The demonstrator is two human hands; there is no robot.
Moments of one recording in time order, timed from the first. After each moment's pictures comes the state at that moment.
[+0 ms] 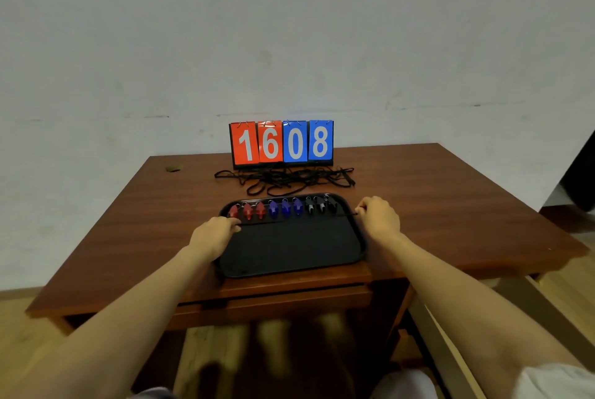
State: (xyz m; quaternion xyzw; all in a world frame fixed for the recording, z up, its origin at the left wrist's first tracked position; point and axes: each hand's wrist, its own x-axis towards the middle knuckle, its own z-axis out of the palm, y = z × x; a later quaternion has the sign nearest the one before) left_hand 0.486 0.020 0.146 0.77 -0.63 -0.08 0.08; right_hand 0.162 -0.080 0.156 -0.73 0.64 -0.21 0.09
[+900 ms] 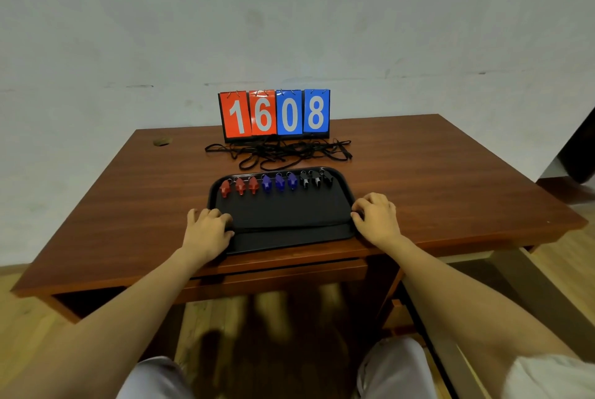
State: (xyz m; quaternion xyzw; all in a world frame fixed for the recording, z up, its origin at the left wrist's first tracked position) left_hand 0.480 0.034 0.101 0.76 -0.65 0.02 0.00; right_hand 0.140 -0.068 0.093 -0.79 0.59 -0.18 0.05
